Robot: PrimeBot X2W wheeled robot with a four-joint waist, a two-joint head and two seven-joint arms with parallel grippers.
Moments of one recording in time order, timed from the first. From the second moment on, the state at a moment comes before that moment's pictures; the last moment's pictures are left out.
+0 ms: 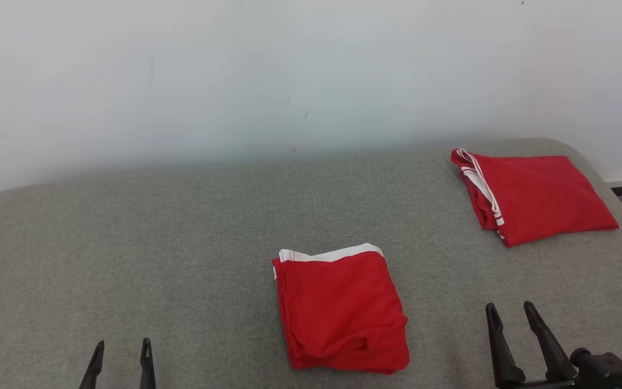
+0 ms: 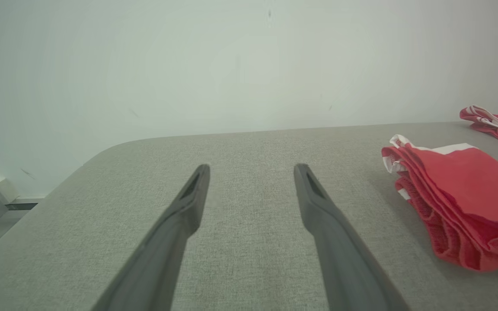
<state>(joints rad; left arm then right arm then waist) 0.08 0.06 0.07 0.19 -0.05 -0.08 -0.26 0.07 -0.20 0.04 0.17 0.35 0.13 -0.26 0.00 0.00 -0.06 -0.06</state>
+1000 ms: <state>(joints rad) 0.16 0.07 0.07 0.15 -0.03 -0.07 -0.26 0.08 -0.16 0.04 0.19 0.23 0.13 -0.26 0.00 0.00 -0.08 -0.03</state>
